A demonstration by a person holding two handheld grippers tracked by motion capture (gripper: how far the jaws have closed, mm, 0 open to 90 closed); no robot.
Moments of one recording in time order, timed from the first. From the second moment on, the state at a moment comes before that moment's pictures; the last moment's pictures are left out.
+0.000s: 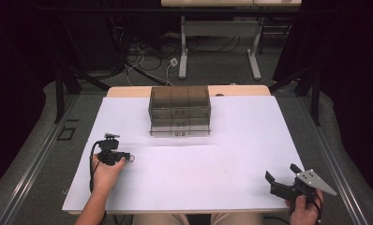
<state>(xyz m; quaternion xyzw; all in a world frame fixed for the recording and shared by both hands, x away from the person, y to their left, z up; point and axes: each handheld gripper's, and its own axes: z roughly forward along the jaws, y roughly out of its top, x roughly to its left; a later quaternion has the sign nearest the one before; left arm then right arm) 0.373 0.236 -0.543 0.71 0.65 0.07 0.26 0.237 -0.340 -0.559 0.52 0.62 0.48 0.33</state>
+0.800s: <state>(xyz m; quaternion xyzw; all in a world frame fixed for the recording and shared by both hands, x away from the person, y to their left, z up) 0.373 0.236 -0.542 0.71 0.65 0.08 0.27 0.238 -0.341 -0.559 0.51 0.63 0.48 0.33</state>
